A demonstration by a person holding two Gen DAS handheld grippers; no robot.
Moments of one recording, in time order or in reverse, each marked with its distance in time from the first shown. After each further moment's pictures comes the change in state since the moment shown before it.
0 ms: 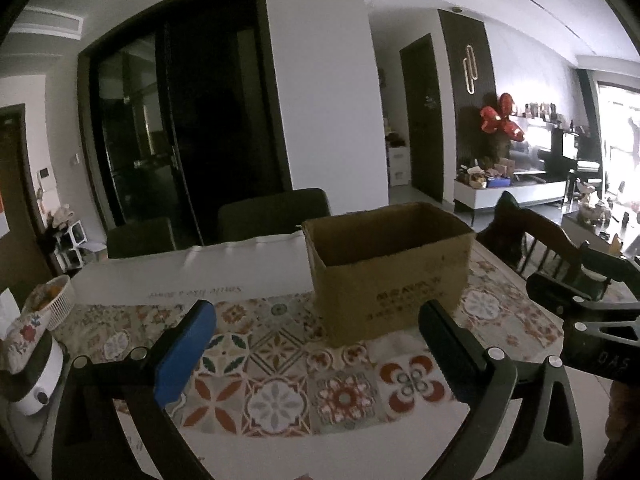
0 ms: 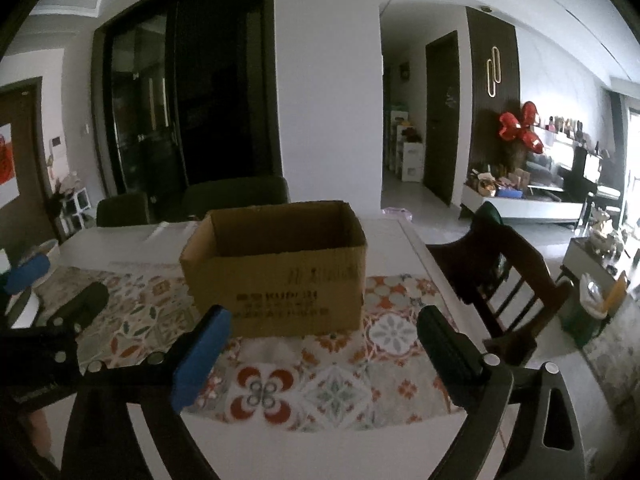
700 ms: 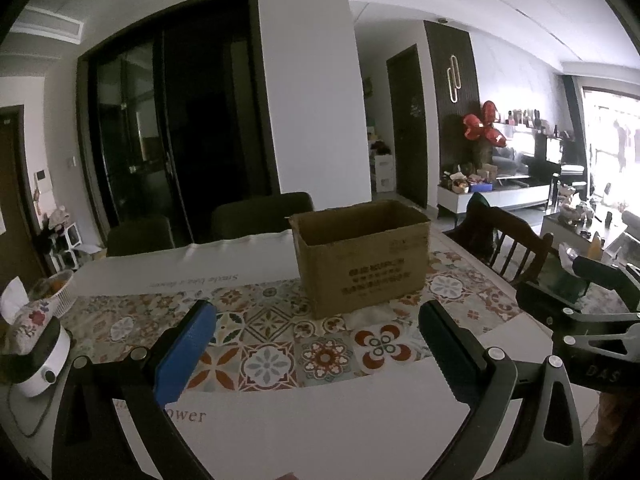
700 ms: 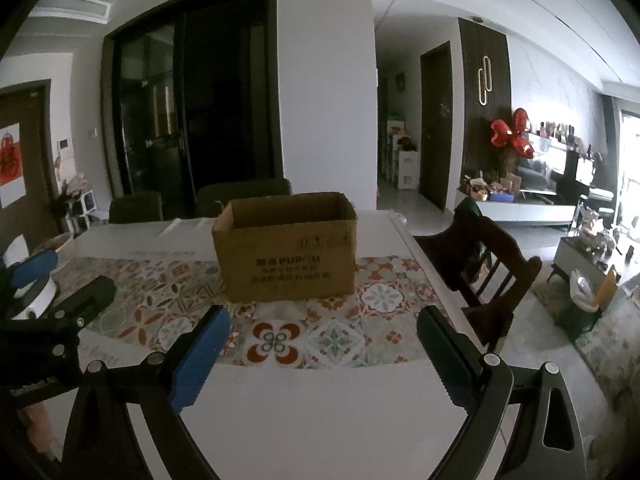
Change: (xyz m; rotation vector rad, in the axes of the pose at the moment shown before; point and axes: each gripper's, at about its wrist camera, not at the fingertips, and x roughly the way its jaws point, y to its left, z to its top) left arm -0.083 -0.009 -0.028 -0.001 -0.030 -0.044; right arm -0.091 0.004 -0.047 0.004 -0.036 -0.011
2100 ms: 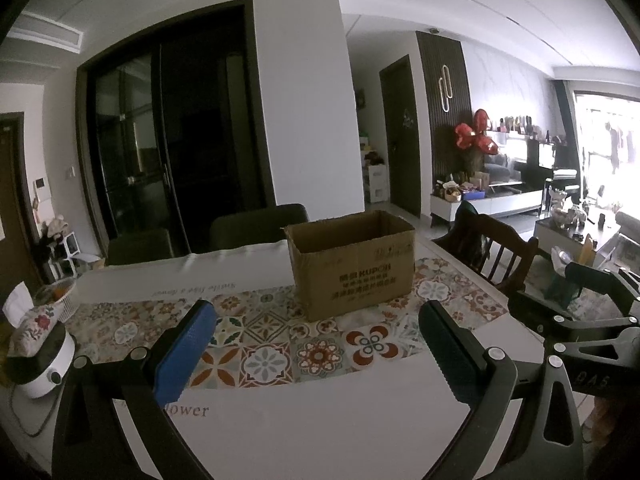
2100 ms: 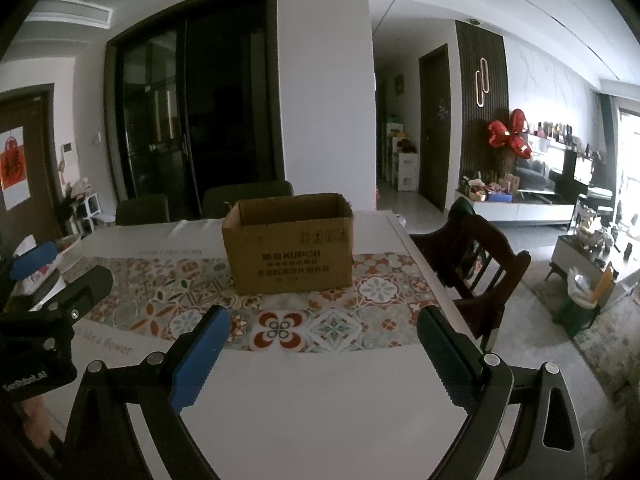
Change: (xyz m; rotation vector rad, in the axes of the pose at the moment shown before) left arm -0.037 -0.003 -0.003 0.007 -0.039 -0.014; right arm -0.032 0.000 -0.007 0.000 -0.010 0.009
